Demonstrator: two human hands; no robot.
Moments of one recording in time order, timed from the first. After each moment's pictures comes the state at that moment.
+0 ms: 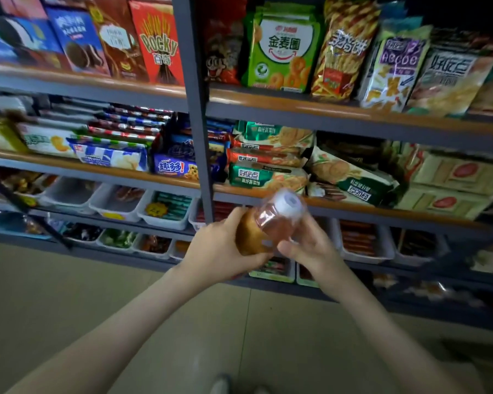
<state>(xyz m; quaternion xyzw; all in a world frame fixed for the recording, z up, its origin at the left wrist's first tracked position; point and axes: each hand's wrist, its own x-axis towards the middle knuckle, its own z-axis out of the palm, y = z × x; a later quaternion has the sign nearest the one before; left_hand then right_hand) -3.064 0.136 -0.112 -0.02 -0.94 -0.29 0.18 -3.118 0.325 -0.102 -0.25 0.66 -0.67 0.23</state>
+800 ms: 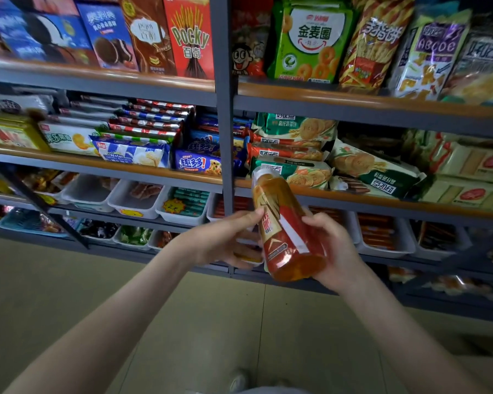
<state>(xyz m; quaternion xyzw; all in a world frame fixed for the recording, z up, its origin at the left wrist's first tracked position) -3.060 0.070 -0.099 0.12 -0.65 -0.70 -0.27 -3.101 0.270 -0.101 -0.05 0.44 -0.80 0.40</state>
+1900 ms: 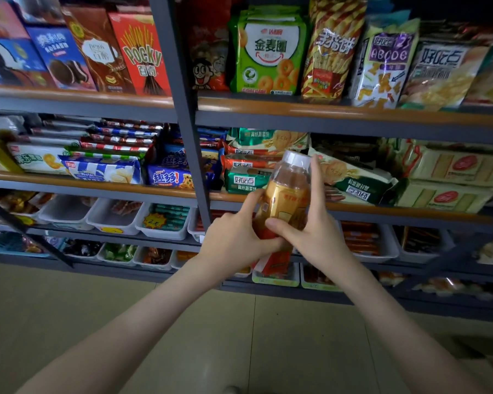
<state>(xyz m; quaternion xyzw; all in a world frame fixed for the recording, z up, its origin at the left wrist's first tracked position) -3.099 0.158 -0.085 0.03 -0.95 -0.31 0.09 -3.143 0.311 -0.071 -0.26 0.80 -0.54 0.02</state>
